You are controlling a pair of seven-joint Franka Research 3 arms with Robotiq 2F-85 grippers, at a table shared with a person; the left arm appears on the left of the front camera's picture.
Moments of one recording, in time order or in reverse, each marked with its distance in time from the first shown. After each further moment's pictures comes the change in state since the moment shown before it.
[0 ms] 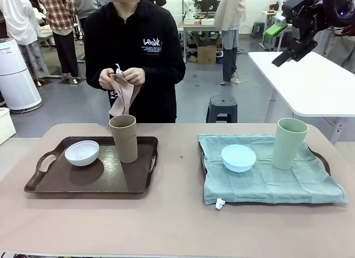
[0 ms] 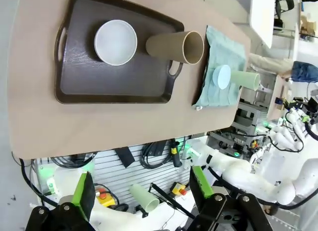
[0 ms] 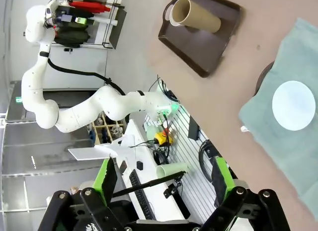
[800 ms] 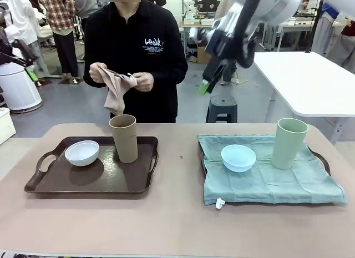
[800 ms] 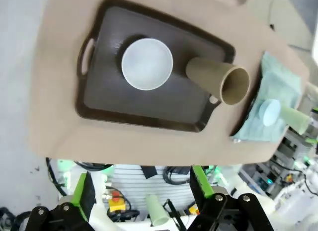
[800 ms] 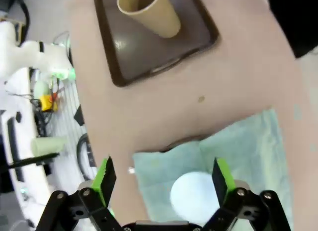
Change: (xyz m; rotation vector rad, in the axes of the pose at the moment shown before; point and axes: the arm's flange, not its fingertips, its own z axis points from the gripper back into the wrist) left arm 0.078 -0.078 -0.077 0.337 0.028 0.136; right arm 0.148 -0.025 -0.191 -0.382 0.292 0.619
